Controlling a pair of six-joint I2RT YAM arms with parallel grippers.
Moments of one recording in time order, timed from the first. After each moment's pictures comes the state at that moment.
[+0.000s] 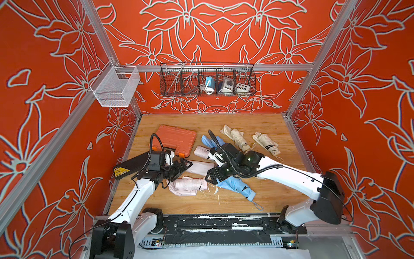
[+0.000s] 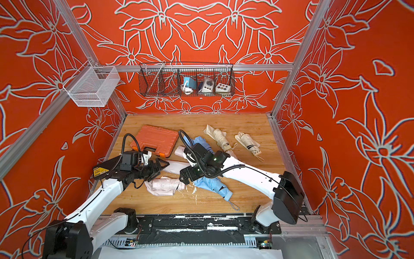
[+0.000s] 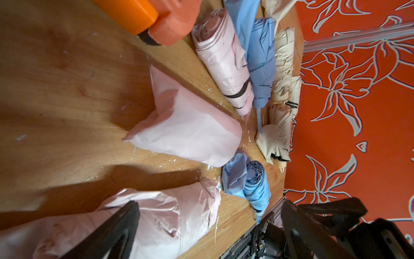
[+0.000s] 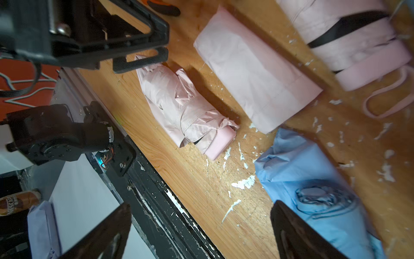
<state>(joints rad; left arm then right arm) -0.08 0.97 0.52 -0.35 0.59 -0.76 0.99 1.45 1.21 -0.71 -0.25 0.41</state>
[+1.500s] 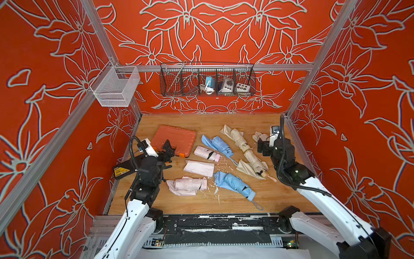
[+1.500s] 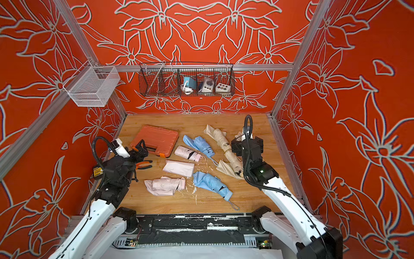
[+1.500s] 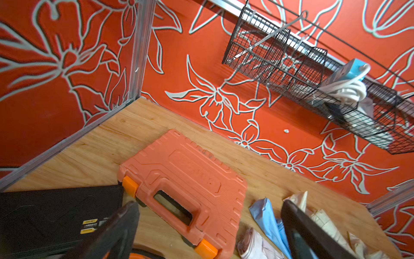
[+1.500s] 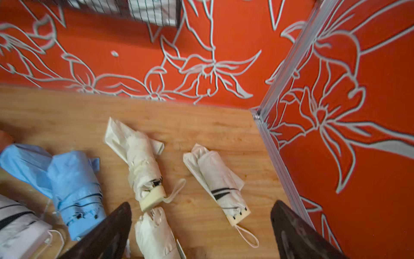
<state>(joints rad) -0.16 0.68 0.47 0.07 -0.35 -0.43 0.42 0.97 0.78 -0.22 0.49 0.01</state>
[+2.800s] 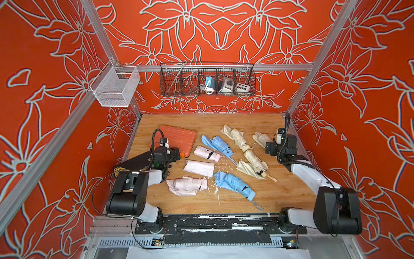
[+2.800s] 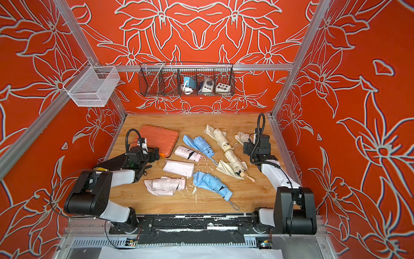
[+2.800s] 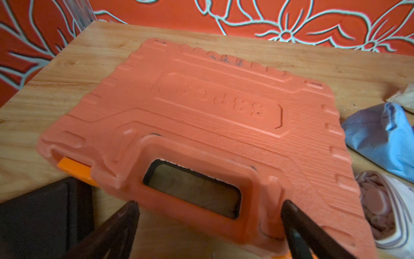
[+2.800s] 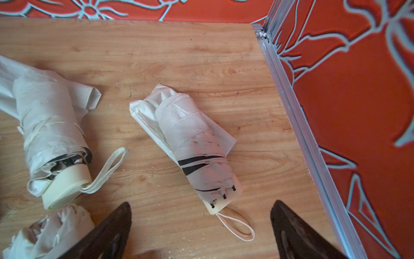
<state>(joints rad) 0.00 1.50 0.44 0.60 -0.06 -0.11 0.01 1.33 0.72 -0.05 0.13 -0.04</state>
